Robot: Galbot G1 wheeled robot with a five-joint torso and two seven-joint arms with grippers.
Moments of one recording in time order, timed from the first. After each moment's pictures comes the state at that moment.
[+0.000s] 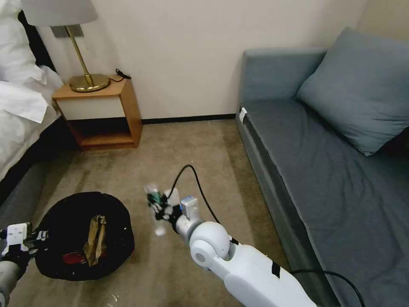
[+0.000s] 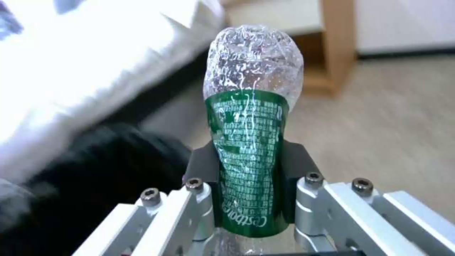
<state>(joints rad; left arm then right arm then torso) 1.76 -1.17 -1.19 -2.05 -0.51 0.52 0.13 -0.75 1.42 -0.47 1.79 0.68 -0.33 0.33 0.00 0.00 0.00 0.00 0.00</state>
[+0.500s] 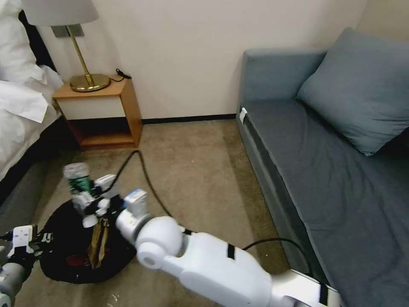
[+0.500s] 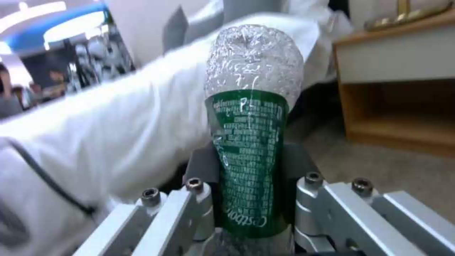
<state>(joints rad) 1.76 -1.19 -1.18 -2.06 -0.49 0.52 0.13 -0.59 1.61 -0.69 1.61 0.70 -0.16 0.28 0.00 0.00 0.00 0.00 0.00</state>
